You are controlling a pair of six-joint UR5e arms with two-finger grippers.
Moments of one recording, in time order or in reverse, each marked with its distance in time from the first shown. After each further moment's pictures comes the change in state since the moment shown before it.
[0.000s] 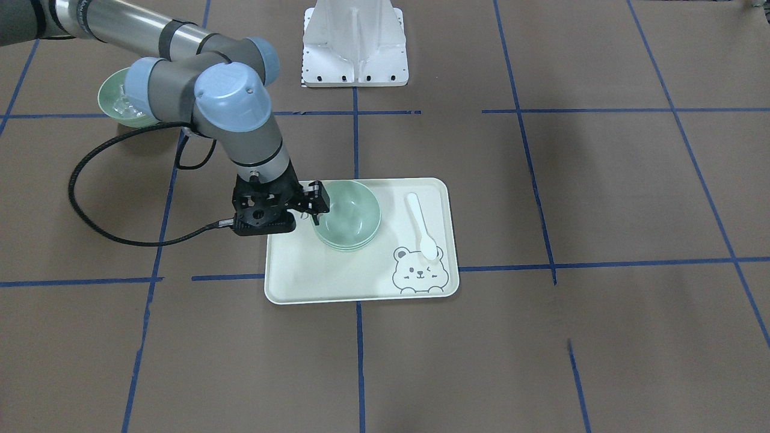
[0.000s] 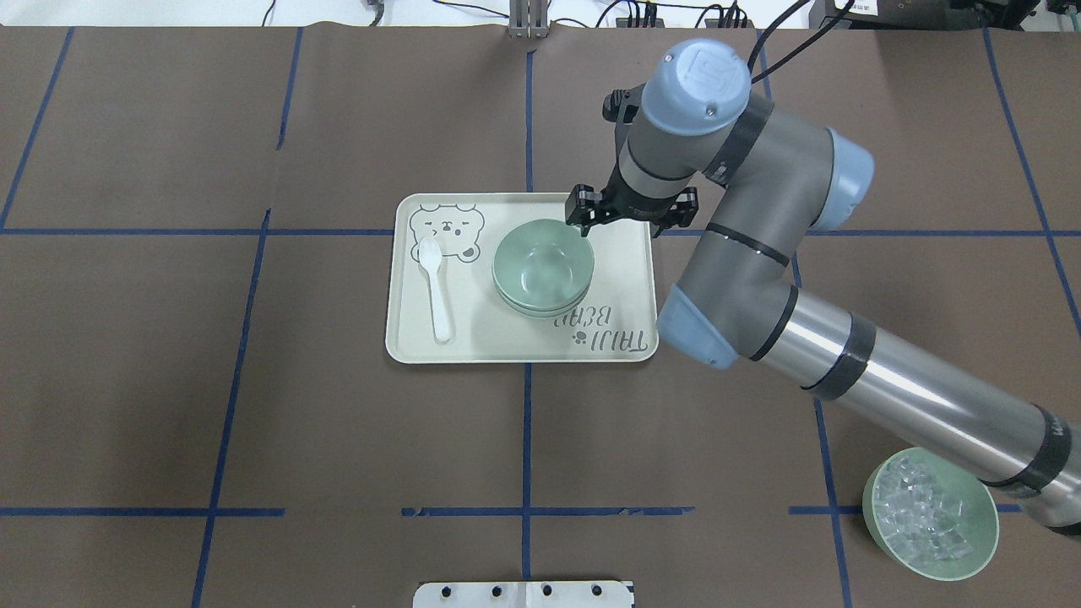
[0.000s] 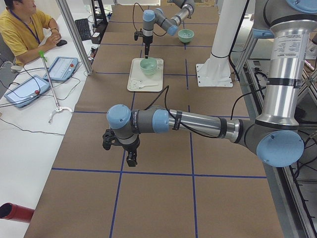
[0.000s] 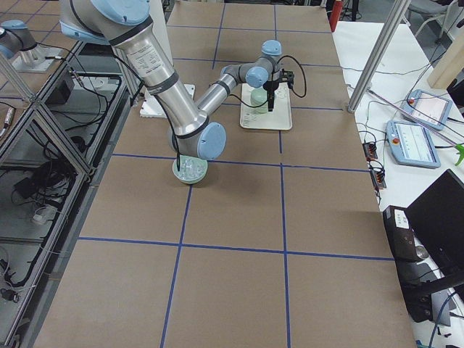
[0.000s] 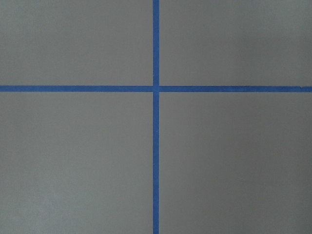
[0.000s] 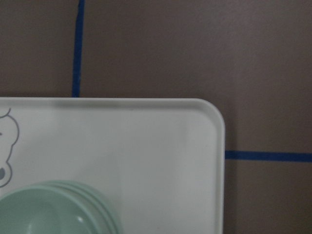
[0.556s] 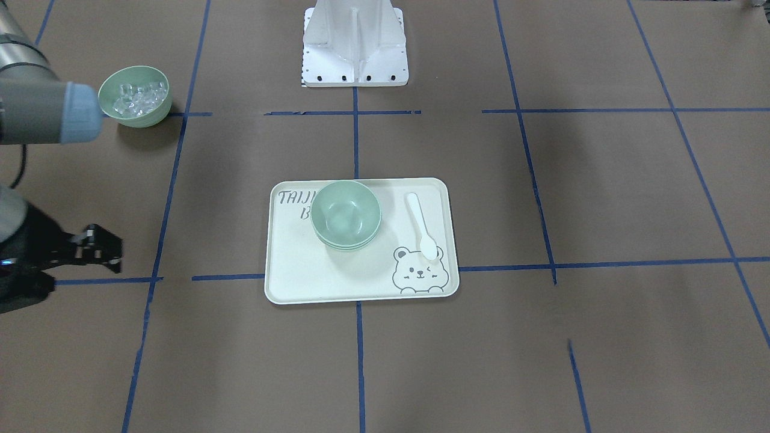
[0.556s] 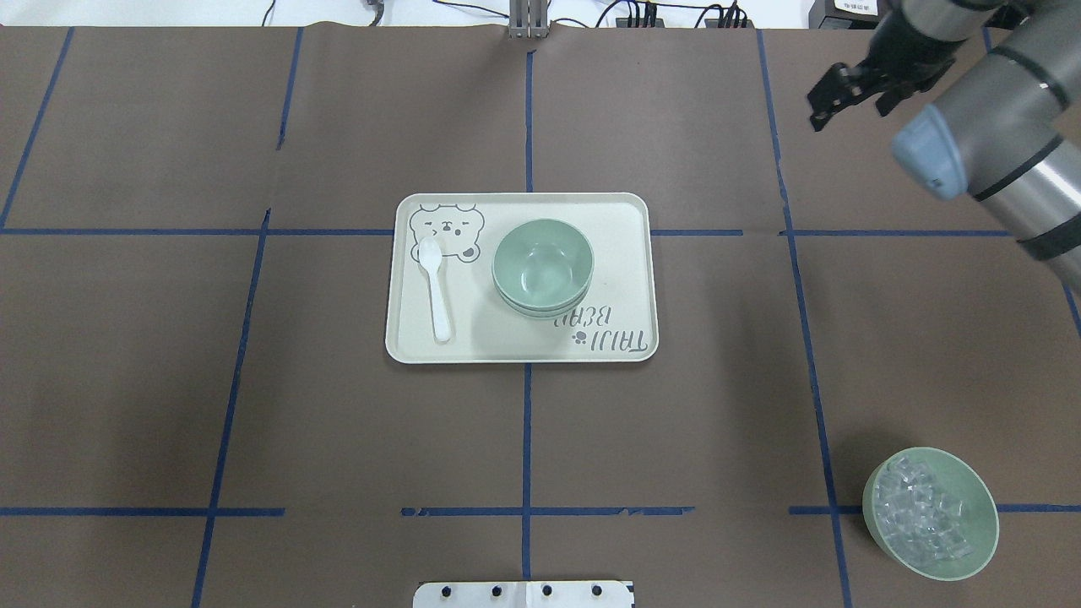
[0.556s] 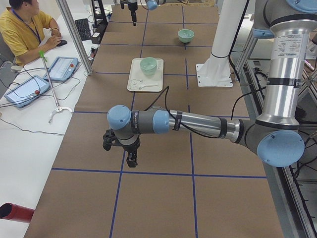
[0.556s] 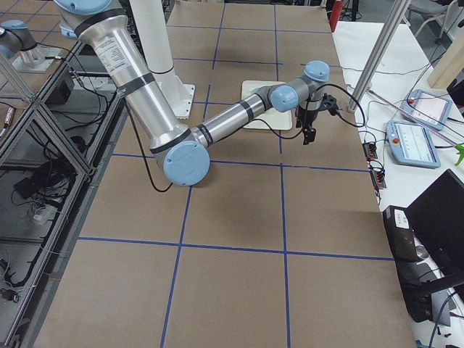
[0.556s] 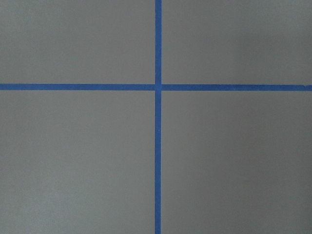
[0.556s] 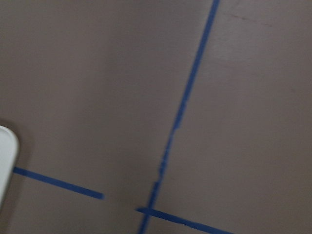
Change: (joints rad) left arm -0.001 0.005 -0.002 -0.007 0.003 0.024; right arm 0.448 -0.209 -0.002 -0.111 0.238 -0.763
